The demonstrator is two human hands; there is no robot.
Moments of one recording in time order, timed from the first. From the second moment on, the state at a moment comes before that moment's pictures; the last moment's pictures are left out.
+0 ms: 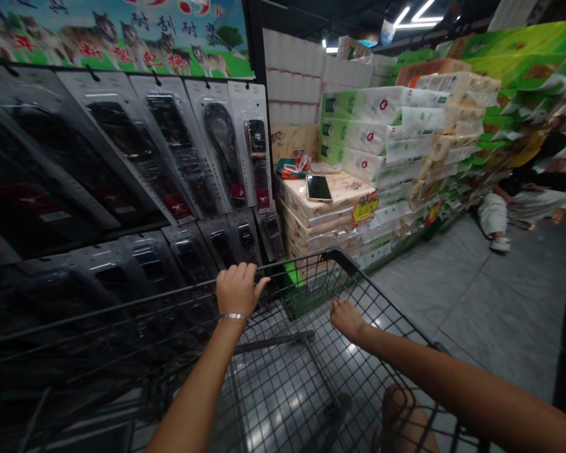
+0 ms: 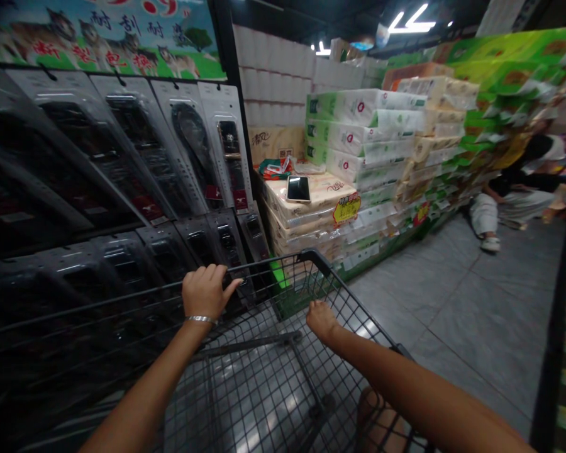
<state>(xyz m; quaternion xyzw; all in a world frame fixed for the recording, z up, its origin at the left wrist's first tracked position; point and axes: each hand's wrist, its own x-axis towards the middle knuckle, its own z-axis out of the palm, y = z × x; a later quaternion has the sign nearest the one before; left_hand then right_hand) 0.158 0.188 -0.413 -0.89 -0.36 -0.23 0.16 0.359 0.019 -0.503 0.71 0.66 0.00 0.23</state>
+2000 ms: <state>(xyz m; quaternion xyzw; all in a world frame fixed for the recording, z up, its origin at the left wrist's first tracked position) 0.157 0.185 -0.414 -0.90 -0.36 -0.23 0.11 0.344 0.017 -0.550 0.85 0.44 -0.28 -0.10</state>
